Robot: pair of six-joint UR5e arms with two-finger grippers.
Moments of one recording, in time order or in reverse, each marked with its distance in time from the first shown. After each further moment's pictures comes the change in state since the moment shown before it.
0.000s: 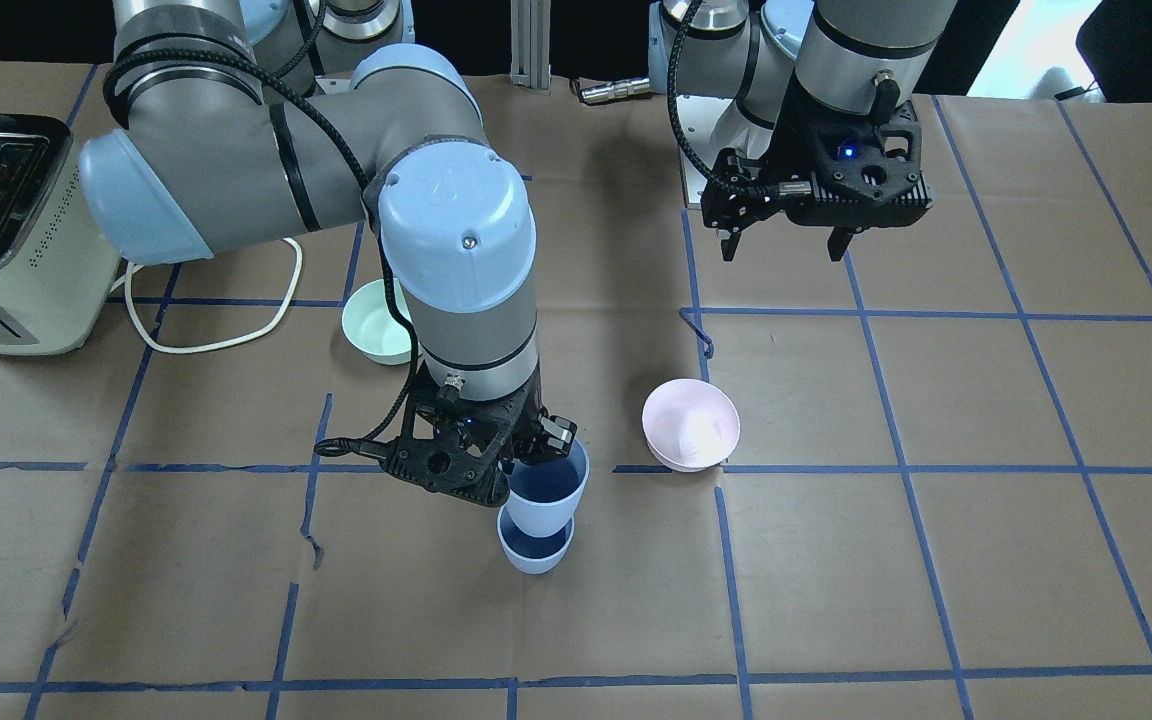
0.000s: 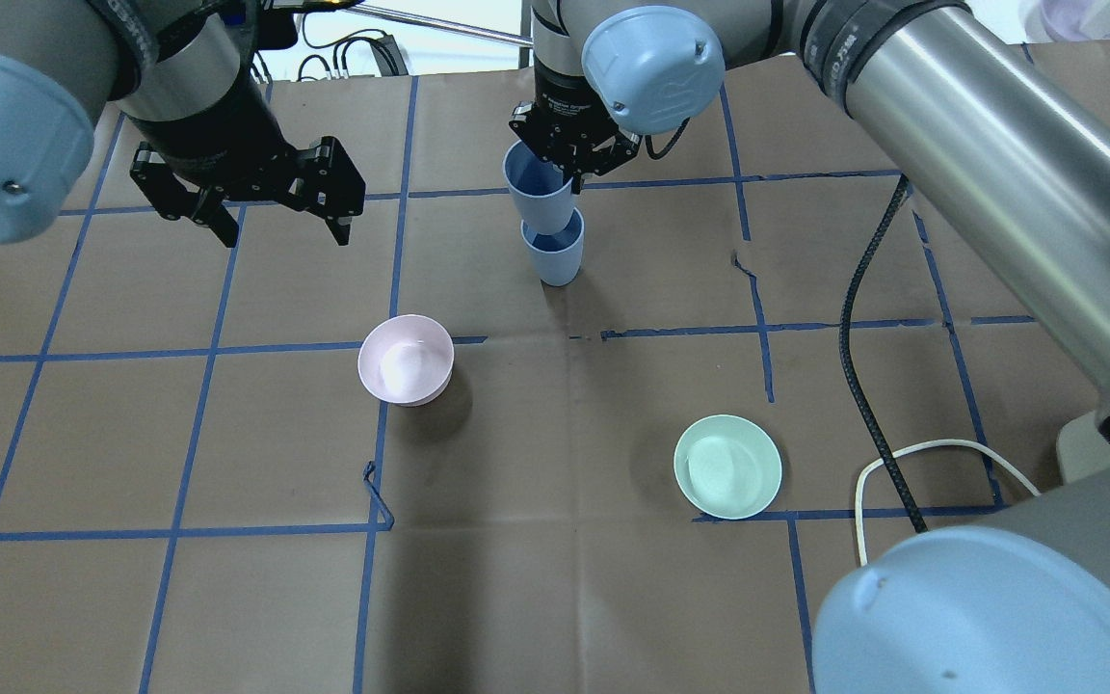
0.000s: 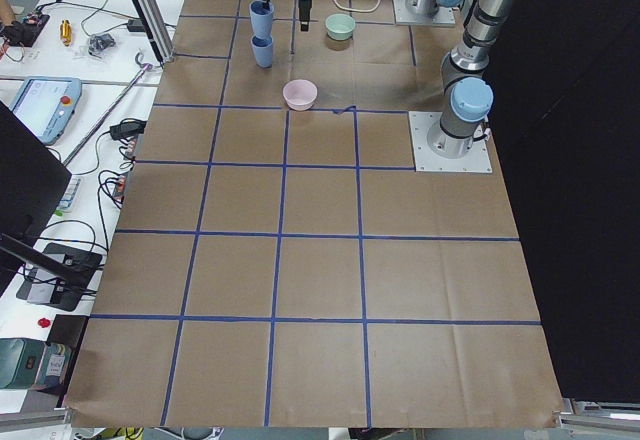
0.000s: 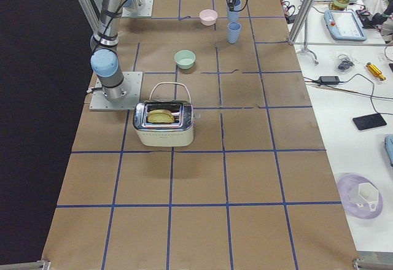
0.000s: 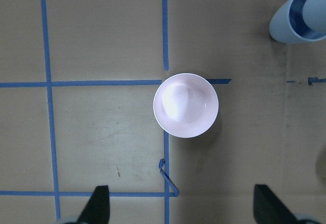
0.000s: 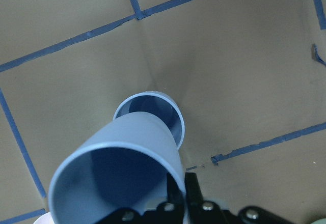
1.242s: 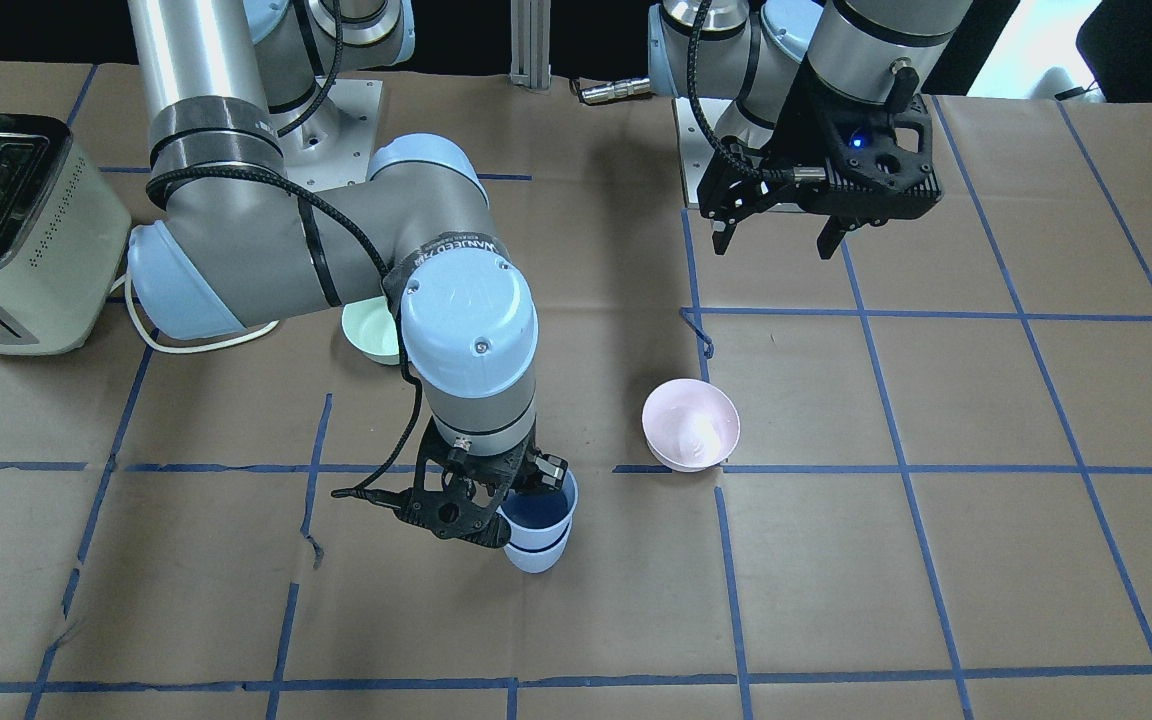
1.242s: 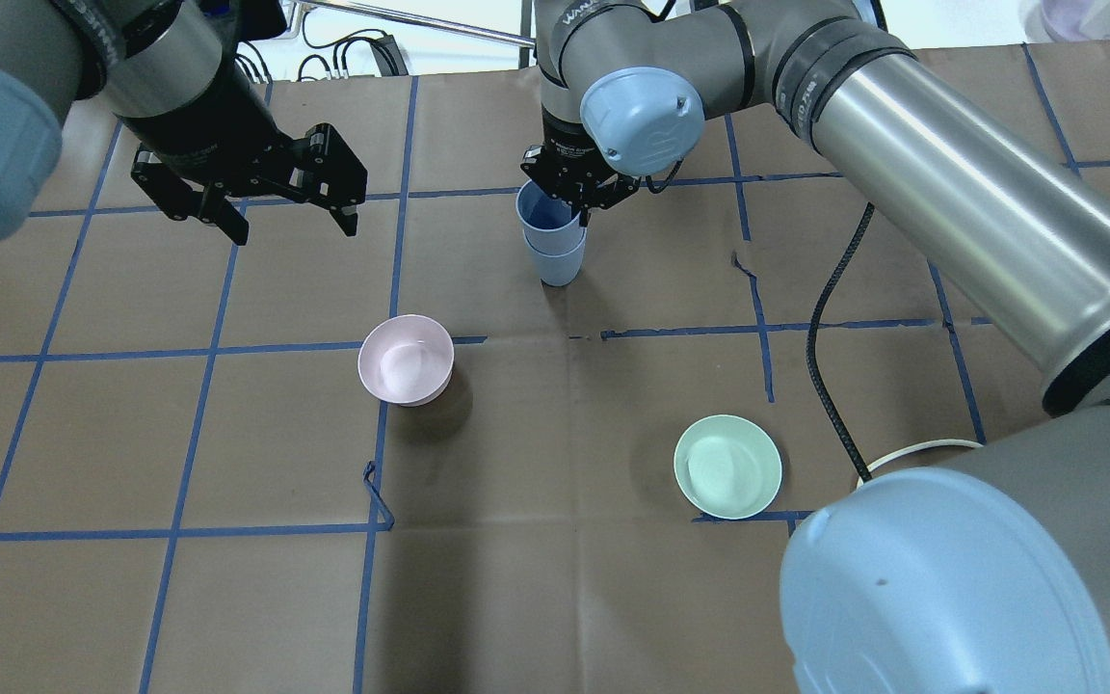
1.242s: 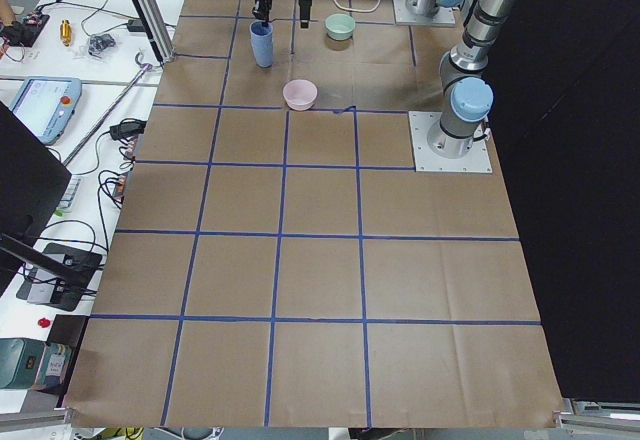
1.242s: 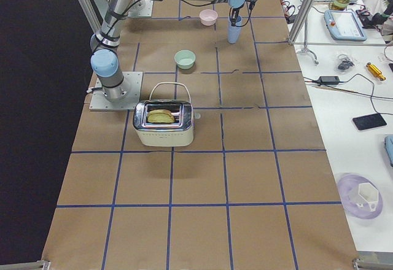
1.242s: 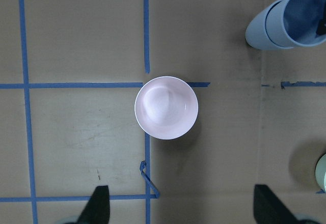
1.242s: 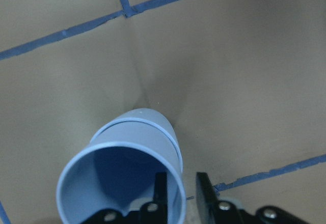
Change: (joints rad) left arm 0.028 0.018 -0.003 -0.008 -0.084 0.021; right arm -0.009 0.062 0.052 -0.102 -0.018 -0.036
